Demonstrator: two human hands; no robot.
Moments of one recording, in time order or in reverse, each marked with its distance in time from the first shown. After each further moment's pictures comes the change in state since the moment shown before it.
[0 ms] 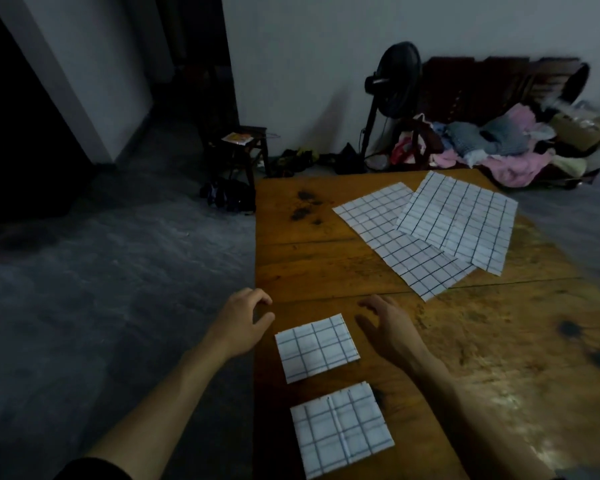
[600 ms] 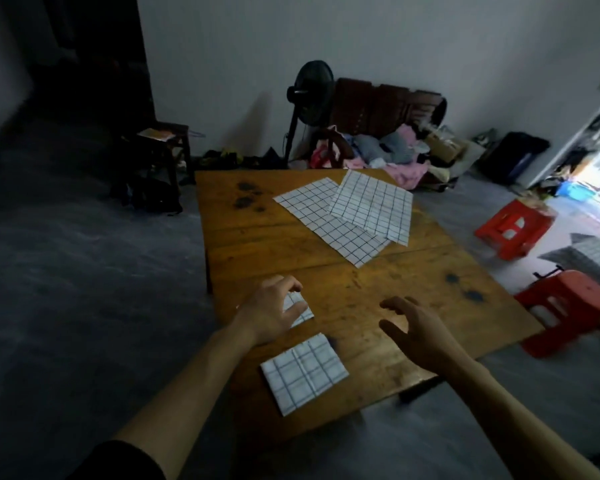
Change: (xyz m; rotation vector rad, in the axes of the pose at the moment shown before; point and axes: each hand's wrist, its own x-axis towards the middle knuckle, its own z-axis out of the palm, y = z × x) left_hand -0.061 0.066 0.028 -0.155 -0.134 0.388; right_hand -0.171 -0.021 -0.058 -0.210 0.097 0.214
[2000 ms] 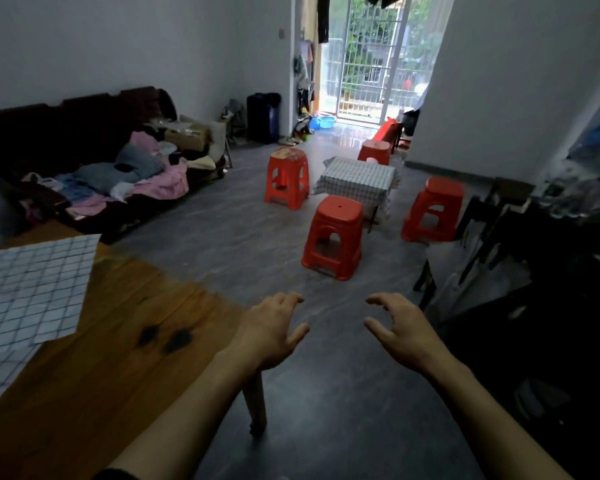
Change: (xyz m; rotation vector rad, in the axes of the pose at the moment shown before) left_hand 0.278 0.513 0.506 0.307 -0.449 0.614; right_hand -0.185 0.602 -0.205 0.176 0.425 0.660
